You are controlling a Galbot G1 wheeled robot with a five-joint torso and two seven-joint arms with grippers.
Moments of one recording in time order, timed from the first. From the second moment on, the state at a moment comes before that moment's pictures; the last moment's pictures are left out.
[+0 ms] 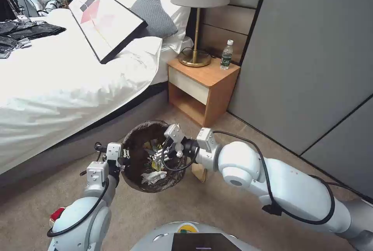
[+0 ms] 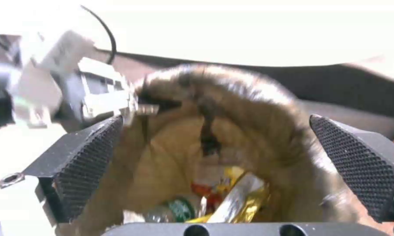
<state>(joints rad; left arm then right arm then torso) 1.68 -1.41 -0.58 -2.48 -0.07 0.67 -0.06 -0.59 0.85 -0.38 2.29 0.84 -0.60 0.13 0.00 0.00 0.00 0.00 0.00</state>
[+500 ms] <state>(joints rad) 1.67 -1.41 -0.59 -2.47 -0.07 0.67 -0.06 -0.76 0.78 -0.07 2.32 0.86 -0.53 0.17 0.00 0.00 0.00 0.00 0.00</state>
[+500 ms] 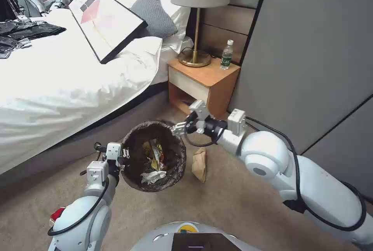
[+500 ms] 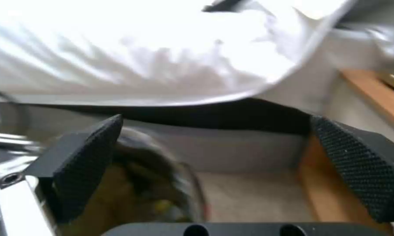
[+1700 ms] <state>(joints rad) 1.68 -1.40 -0.60 -2.47 -0.09 0.67 -0.06 -1.24 1.04 0.22 2.02 0.69 -0.46 0.40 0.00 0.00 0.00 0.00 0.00</state>
